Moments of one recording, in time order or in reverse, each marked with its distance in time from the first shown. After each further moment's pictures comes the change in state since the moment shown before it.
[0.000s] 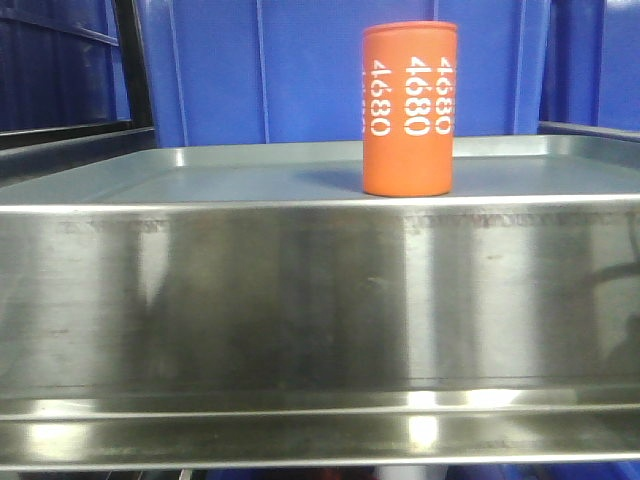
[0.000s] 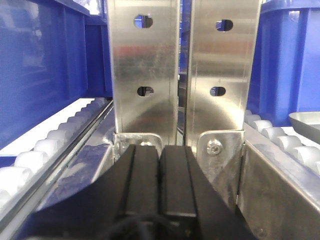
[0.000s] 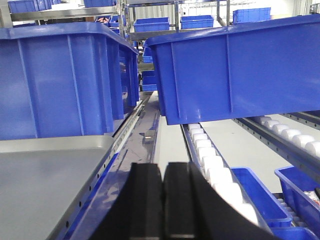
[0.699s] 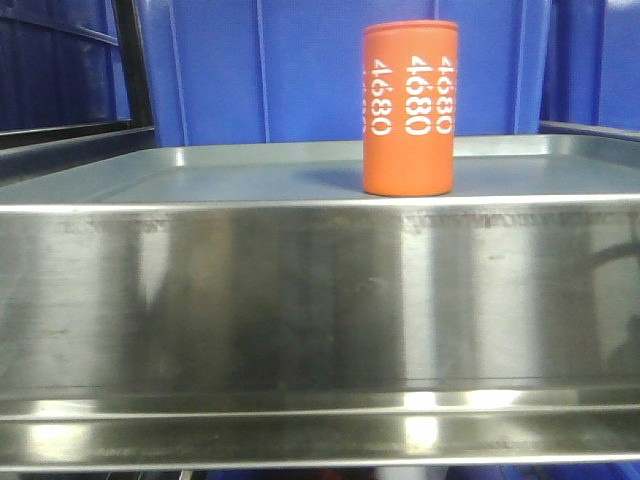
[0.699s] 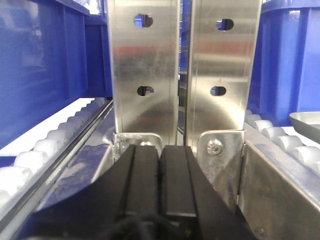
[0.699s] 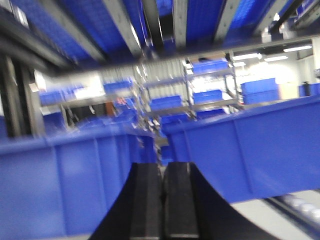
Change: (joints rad) left arm 0.000 0.000 0.000 0.000 0.000 0.000; right arm 0.000 0.000 -0.003 -0.007 -0.296 0.119
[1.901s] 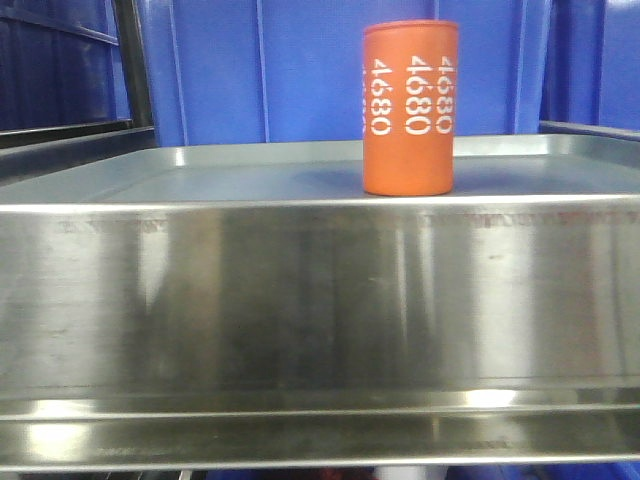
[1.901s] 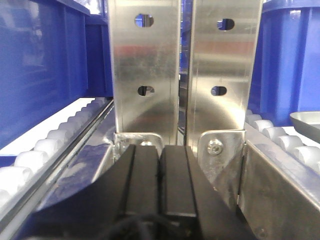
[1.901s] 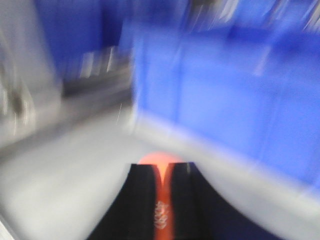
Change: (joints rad) left arm 0.000 0.000 0.000 0.000 0.000 0.000; right arm 0.757 0.818 -0.734 -0.237 0.592 0.101
